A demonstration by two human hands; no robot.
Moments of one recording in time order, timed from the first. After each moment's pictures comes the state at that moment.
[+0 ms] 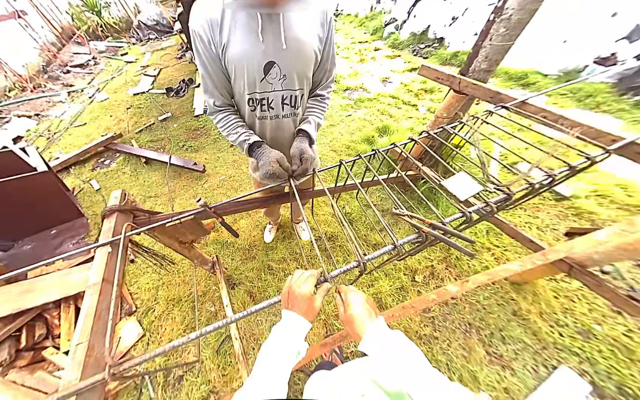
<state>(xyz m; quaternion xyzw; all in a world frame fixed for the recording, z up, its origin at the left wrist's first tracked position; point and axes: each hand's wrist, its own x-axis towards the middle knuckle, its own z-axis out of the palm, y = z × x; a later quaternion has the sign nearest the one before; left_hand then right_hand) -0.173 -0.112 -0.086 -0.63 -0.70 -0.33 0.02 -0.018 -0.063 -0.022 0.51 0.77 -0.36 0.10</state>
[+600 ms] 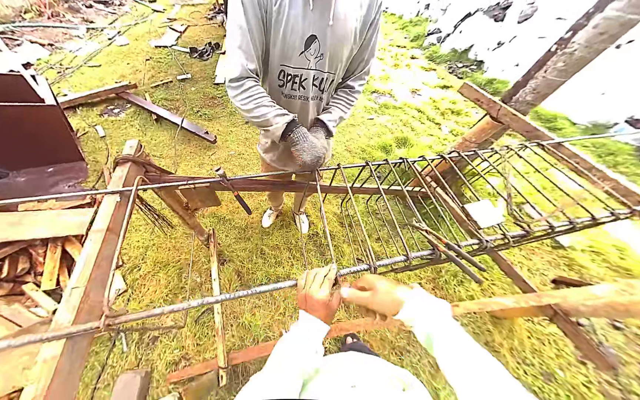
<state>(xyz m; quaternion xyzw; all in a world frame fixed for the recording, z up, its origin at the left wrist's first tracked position) -0.131 -0.110 -0.115 -0.54 -0.73 -0.39 0.14 -0.011 0.006 0.039 0.34 0.78 -0.47 0.25</state>
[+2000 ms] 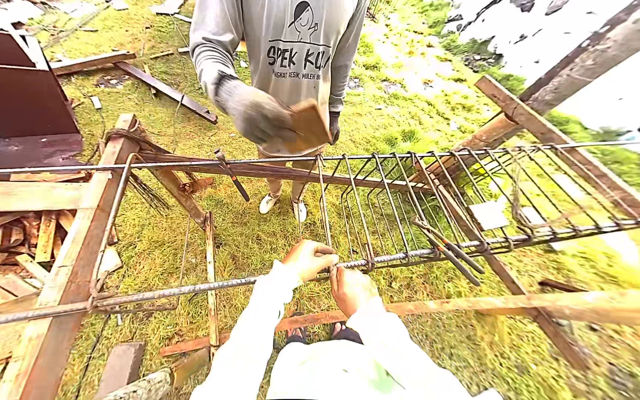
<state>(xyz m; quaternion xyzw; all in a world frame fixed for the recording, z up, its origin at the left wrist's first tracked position) -0.208 -0.079 0.003 -0.42 -0.67 -0.32 -0.53 -0.054 -0.040 0.011 0.49 0.82 -0.22 0.22</state>
